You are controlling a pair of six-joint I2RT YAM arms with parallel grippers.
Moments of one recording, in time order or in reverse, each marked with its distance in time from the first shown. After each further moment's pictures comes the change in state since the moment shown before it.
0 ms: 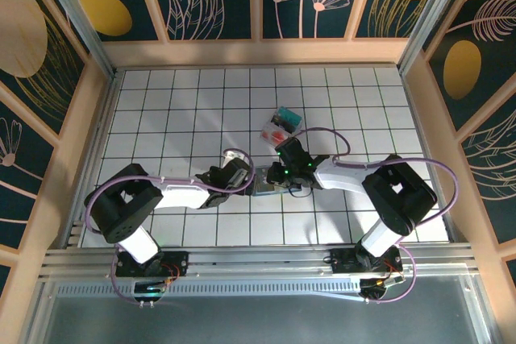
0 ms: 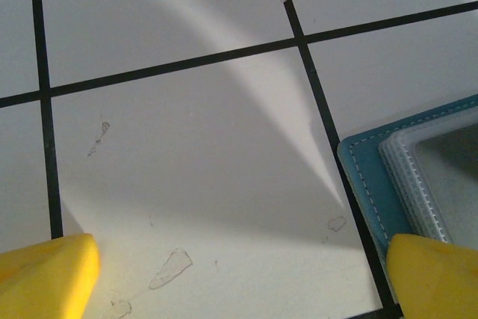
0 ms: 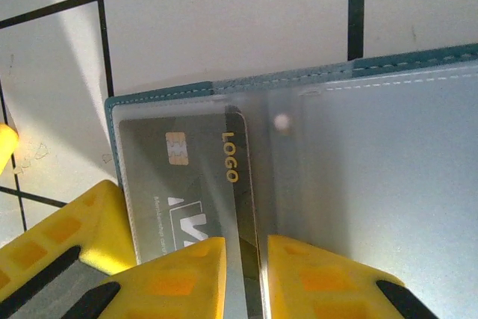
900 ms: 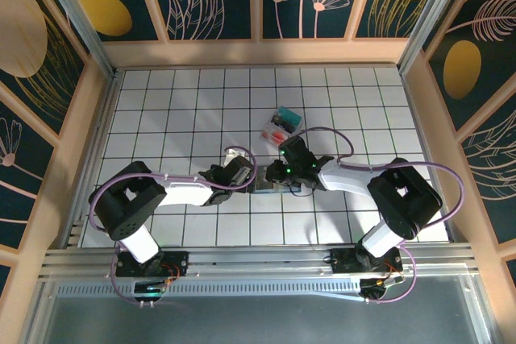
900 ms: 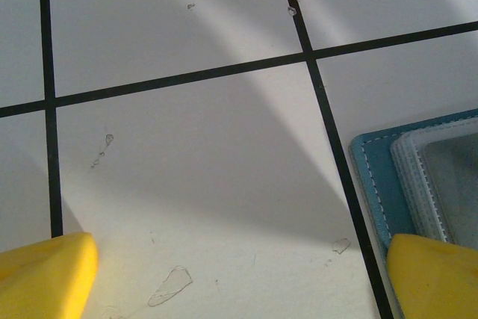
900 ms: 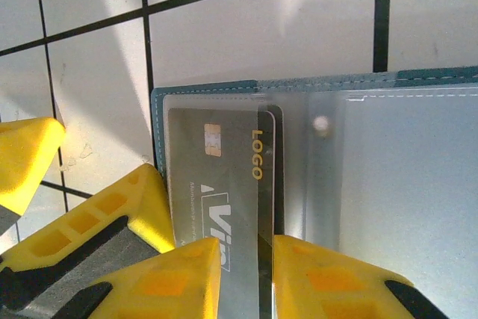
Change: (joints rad) left arm 0.000 0.019 0.027 -0.024 -0.018 -0.027; right arm -0.021 -0.040 -0.039 0.073 -0.053 0.011
